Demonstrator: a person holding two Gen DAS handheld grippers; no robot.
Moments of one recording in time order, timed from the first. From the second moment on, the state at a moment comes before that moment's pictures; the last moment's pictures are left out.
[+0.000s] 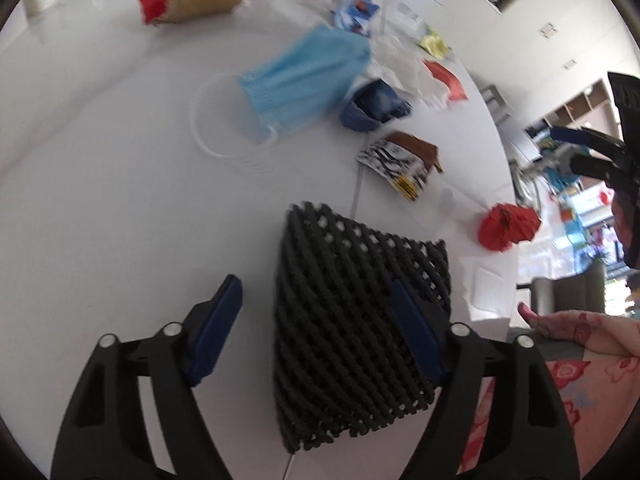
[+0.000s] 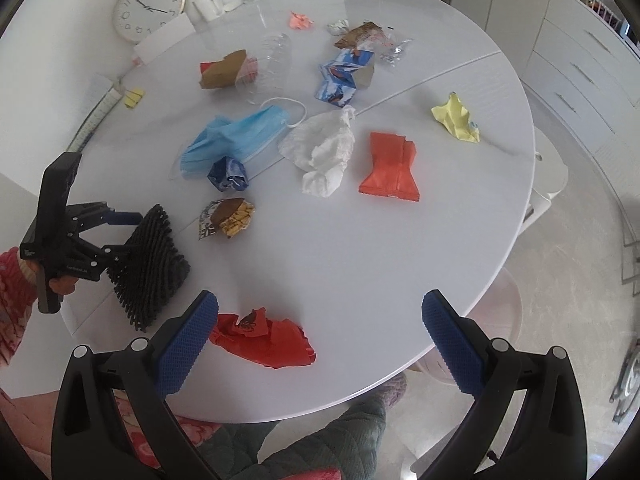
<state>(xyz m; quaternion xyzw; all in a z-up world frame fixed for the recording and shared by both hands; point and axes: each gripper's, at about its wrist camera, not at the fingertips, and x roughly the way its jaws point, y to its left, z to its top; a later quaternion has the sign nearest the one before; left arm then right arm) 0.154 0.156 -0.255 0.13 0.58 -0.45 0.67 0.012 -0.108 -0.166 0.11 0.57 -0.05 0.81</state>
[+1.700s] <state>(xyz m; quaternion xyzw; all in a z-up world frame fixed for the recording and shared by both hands) -0.024 -0.217 -0.169 0.13 0.53 -0.44 0.72 -0.123 -0.377 -0.152 0.13 0.50 -0.07 0.85</state>
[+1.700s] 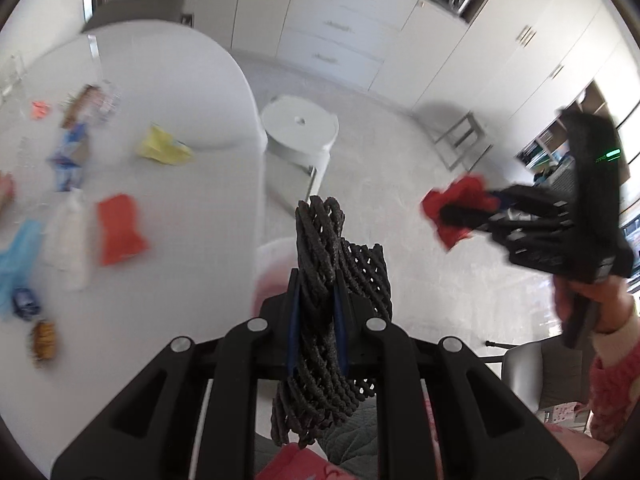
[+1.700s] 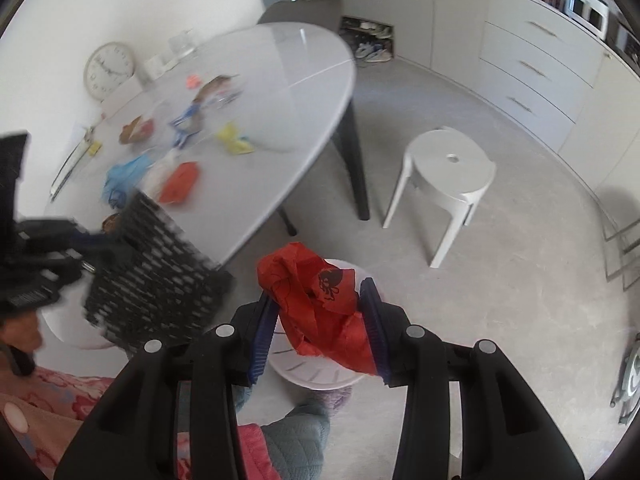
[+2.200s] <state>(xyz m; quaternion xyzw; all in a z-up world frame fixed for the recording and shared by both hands) -0.019 -0.271 -0.209 0.14 0.58 -0.37 0.71 -0.135 -0.411 -0.164 0.15 0.50 -0.03 0.85</state>
